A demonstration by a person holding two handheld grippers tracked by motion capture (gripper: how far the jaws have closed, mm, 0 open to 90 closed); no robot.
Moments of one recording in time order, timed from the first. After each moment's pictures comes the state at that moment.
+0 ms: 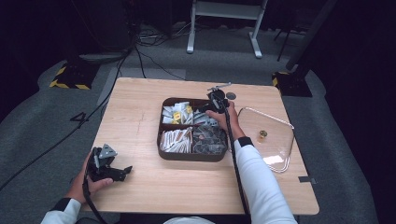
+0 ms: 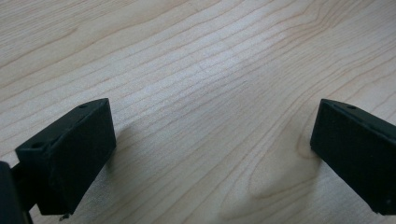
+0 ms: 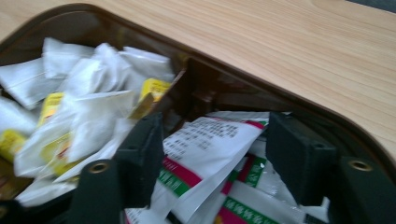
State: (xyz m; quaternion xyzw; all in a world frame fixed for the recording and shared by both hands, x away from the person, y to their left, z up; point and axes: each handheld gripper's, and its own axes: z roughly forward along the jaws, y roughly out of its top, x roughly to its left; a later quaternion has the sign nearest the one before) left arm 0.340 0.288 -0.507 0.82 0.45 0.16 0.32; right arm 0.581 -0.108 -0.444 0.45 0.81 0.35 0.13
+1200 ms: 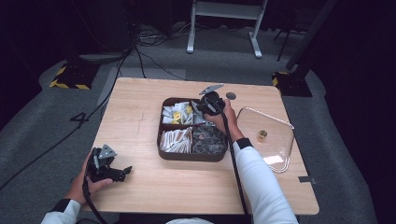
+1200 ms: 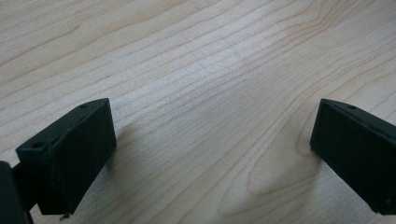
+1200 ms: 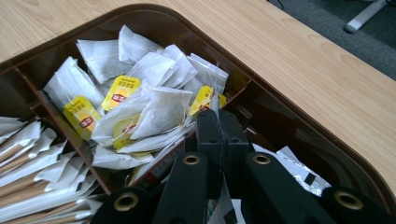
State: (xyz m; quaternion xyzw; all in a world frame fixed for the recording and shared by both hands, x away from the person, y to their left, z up) left arm 0.338 0.288 -0.507 0.82 0.45 0.16 0.32; right arm 0.548 -0.089 -0.417 0.32 0.86 0.35 0.17
